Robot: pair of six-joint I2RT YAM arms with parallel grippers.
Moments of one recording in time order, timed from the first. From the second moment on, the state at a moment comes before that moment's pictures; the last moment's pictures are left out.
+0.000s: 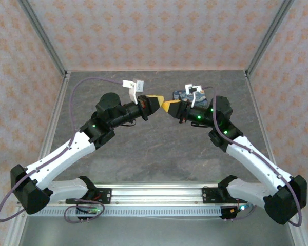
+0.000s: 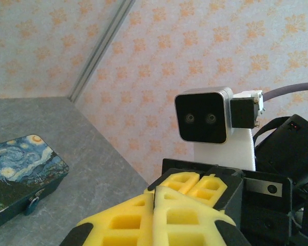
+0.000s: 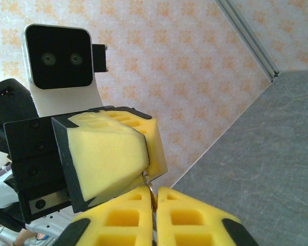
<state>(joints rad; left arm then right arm) -0.68 1.17 1.07 0.11 0.31 -0.62 0.54 1.05 0.88 0.24 -0.69 0.75</state>
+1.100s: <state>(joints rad) -0.69 1.68 1.47 -0.36 0.03 -0.43 0.53 0.87 0.89 -0.75 0.25 0.54</state>
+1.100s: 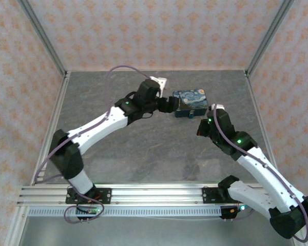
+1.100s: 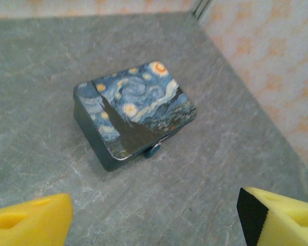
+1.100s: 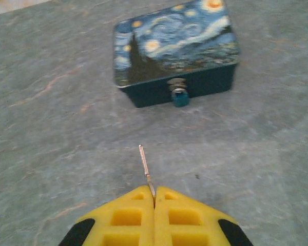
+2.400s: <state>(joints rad) -0.76 2.41 2.27 -0.81 0.01 -0.27 0.53 0.88 0.79 -0.83 0.43 0.63</state>
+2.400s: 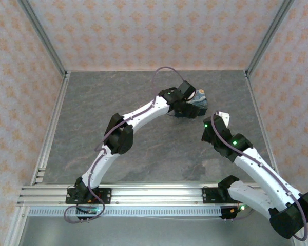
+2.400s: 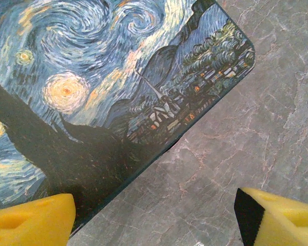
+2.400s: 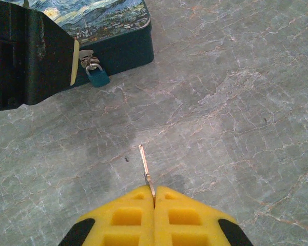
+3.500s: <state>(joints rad) -0.76 1.96 1.53 -0.61 -0.12 -0.28 0.49 0.90 0.80 -0.78 0.25 0.61</state>
